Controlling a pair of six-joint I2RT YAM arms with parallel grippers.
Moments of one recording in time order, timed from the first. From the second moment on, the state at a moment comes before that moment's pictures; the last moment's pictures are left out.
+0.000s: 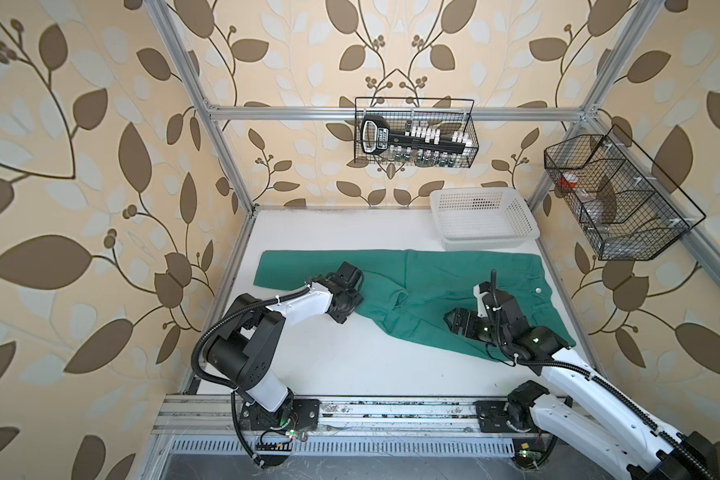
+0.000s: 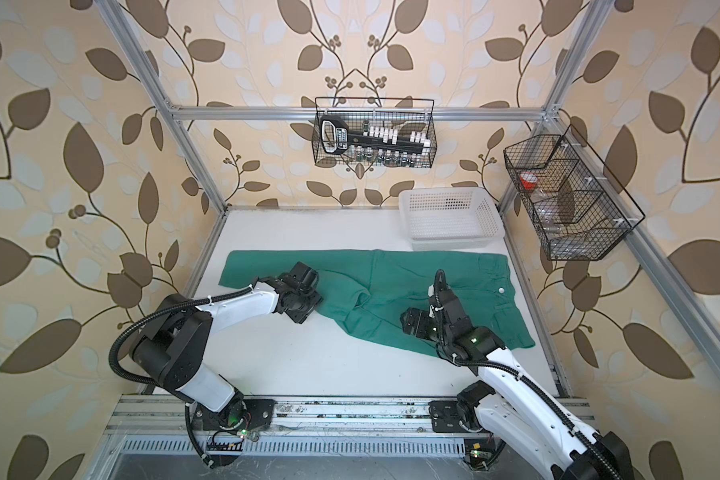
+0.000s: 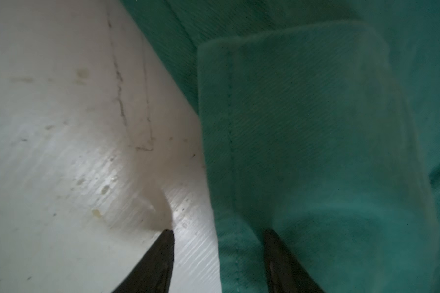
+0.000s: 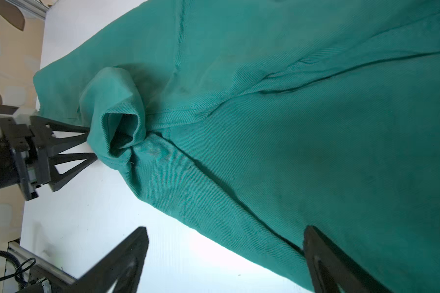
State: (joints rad) left arm -0.52 1.61 0.87 -0.42 -0.04 -1.38; right arm 0.45 0.81 0.52 -0.54 -0.04 0.66
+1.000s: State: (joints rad) left arm -0.52 1.64 0.93 -0.40 -0.07 -1.32; right arm 0.41 0.76 0.49 -0.54 -0.09 0.63
